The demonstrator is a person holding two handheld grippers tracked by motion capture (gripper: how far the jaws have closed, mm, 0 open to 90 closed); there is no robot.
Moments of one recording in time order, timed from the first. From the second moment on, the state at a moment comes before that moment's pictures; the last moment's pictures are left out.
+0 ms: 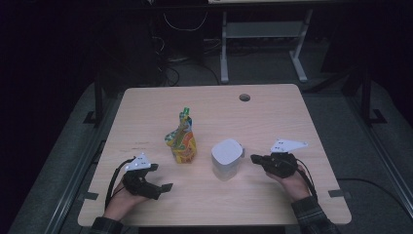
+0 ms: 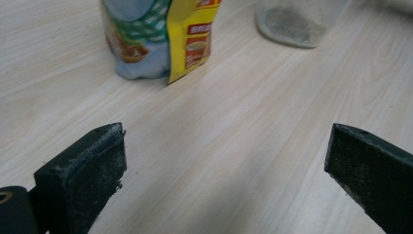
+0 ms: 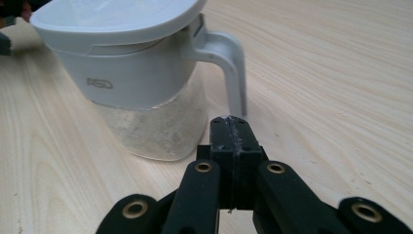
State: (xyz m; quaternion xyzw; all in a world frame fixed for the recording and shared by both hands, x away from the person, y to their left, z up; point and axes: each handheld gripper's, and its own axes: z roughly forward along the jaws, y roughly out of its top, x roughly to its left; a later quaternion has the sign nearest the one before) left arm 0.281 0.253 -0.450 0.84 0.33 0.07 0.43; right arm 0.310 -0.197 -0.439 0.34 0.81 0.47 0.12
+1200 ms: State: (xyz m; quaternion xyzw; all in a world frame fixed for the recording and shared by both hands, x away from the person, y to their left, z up) left arm 0.273 0.156 -0.426 0.84 0.25 0.07 0.47; right arm 0.320 -0.211 -0.452 0.38 0.78 0.46 0.16
